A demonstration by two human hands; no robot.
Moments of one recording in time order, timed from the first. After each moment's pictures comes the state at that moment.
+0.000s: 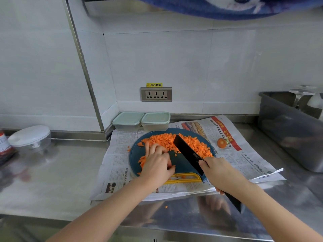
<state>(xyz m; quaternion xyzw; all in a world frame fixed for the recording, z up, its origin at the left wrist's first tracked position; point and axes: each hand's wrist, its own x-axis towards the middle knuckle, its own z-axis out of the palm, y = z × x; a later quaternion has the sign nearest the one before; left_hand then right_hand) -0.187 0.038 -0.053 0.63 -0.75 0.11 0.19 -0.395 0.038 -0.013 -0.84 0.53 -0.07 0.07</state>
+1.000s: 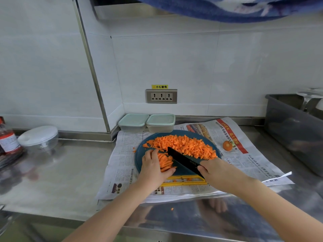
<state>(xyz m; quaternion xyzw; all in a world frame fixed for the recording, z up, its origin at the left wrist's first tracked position) -0.164 0.044 -0.069 0.71 -0.64 -0.08 0.28 -0.382 0.026 -0.021 -0.86 0.50 -0.06 0.08</state>
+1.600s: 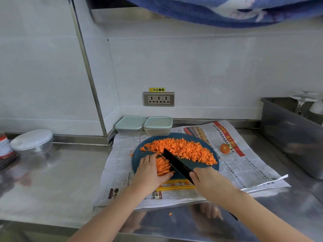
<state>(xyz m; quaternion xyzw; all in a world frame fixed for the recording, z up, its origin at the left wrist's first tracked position) -0.154 0.038 -0.074 0.68 -0.68 -0.04 0.26 -0.363 0.045 -0.029 -0.81 0.56 -0.09 0.14</state>
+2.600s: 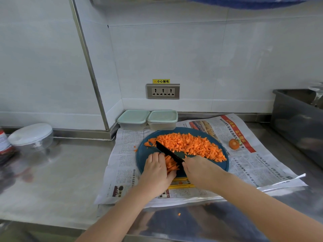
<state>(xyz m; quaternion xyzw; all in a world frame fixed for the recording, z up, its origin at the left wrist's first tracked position) -0.157 0.041 -0.077 0.65 -0.73 0.03 0.20 -0.316 0.025 -0.021 -0.85 0.51 -0.04 0.11</state>
